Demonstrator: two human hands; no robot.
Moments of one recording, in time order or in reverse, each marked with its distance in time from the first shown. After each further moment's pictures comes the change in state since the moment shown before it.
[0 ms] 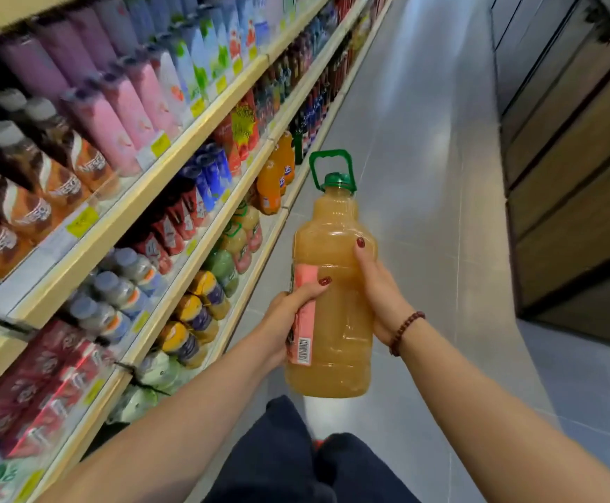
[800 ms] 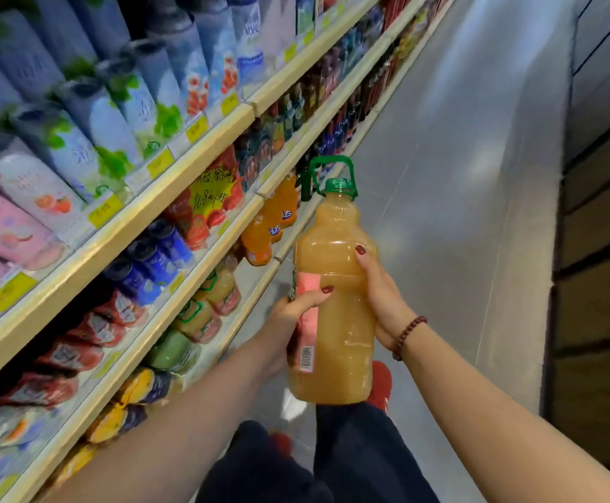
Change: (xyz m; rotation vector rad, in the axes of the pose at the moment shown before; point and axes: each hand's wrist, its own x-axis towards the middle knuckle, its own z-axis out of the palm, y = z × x) left_hand 0.361 0.195 0.012 -0.183 0.104 0.003; right_hand 0.382 -0.197 -0.071 -0.081 -0.077 0.127
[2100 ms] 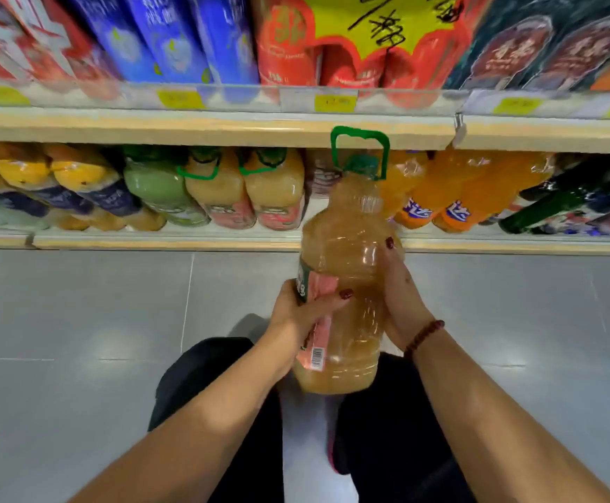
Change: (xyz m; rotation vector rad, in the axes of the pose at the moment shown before) left_hand 0.341 -0.127 -0.082 -0.662 1.042 0.186; right_hand 0.448 0.131 0.003 -0.695 -0.757 0.234
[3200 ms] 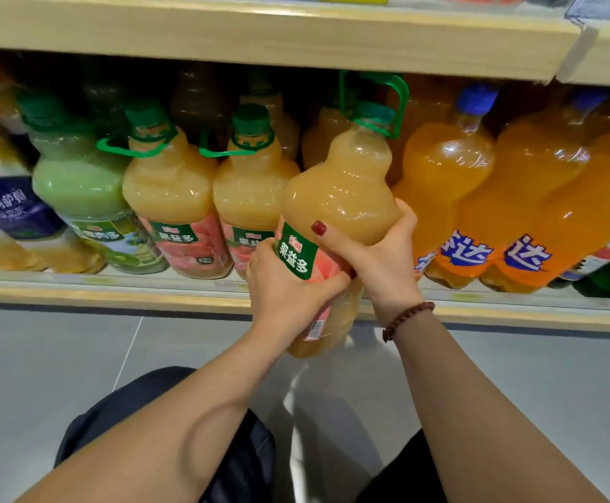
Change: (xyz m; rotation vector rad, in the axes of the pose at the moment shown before) left_hand 0.223 -0.040 -0.002 0.360 0.462 0.751; right_hand 0.189 0.046 0.021 -0.102 0.079 -0.669
